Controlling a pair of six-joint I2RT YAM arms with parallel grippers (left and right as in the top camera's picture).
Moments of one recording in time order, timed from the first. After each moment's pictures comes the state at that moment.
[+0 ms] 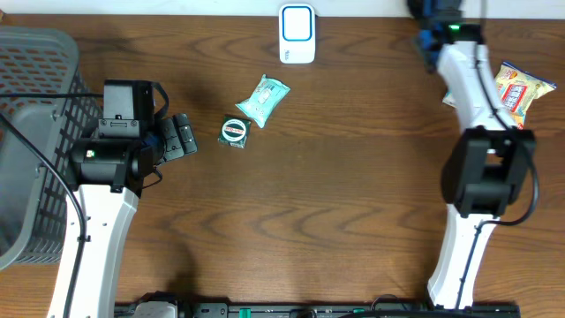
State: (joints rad) left arm -0.05 1.27 1.26 -1.03 -0.12 -0.33; right arm -0.02 2.30 2.08 -0.69 0.40 -0.50
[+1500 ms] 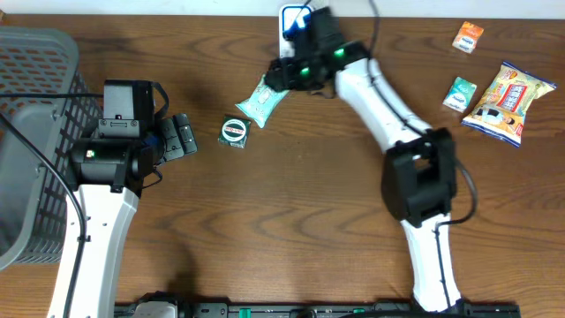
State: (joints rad) left arm -0.05 1.27 1.26 -1.03 -0.12 -0.33; right arm 0.42 2.35 2.07 -0.70 -0.40 0.31
